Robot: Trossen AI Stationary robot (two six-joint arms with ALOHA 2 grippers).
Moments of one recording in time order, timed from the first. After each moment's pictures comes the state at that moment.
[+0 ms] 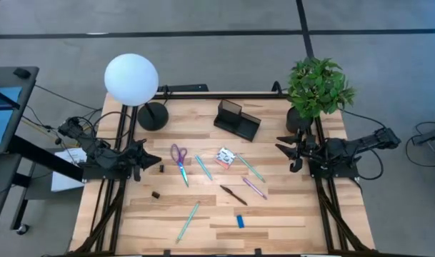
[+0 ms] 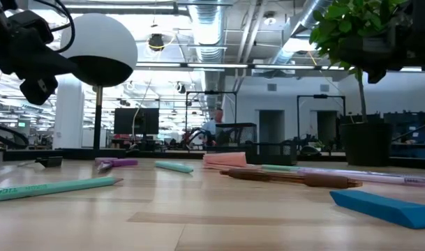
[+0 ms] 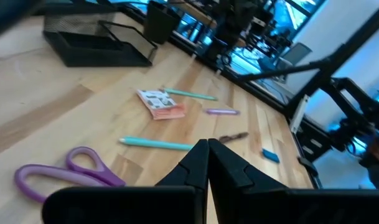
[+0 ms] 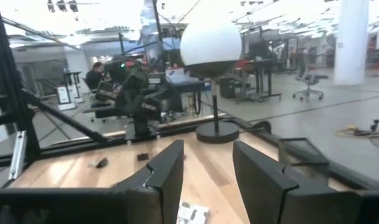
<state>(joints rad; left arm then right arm) -0.62 0.01 0.12 -0.37 -0.71 -0.72 0.29 0.10 0.00 0.21 0.52 0.01</state>
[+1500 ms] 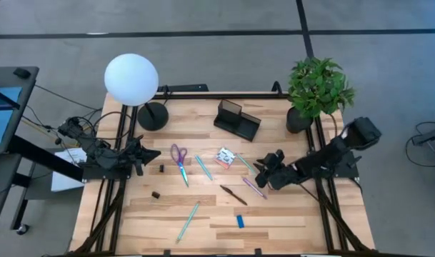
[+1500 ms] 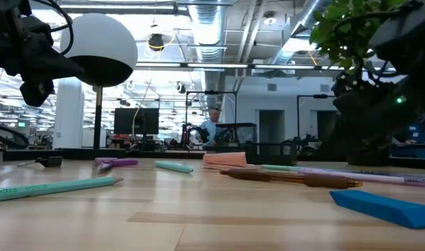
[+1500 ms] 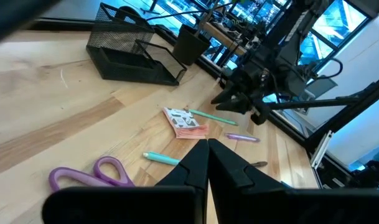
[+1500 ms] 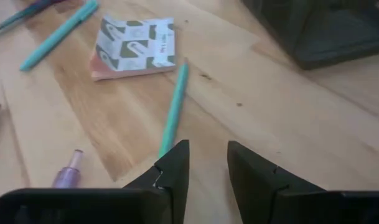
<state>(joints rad) -0.62 0.01 0.12 -0.38 -0.85 -0.81 0.44 1.57 0.32 0.35 0.77 0.86</state>
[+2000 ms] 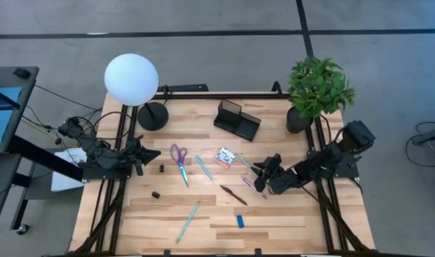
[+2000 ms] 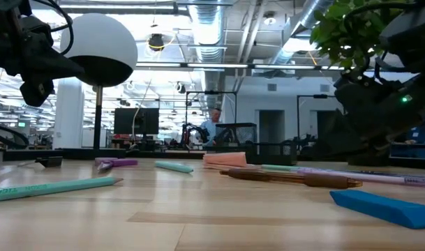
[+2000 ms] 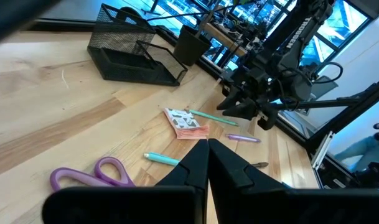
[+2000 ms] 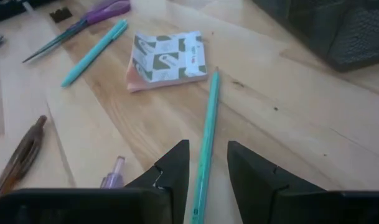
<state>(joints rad) -0.62 0.01 0.12 -0.38 -0.85 -0.81 0.49 1.66 0.32 0.51 0.81 0.87</state>
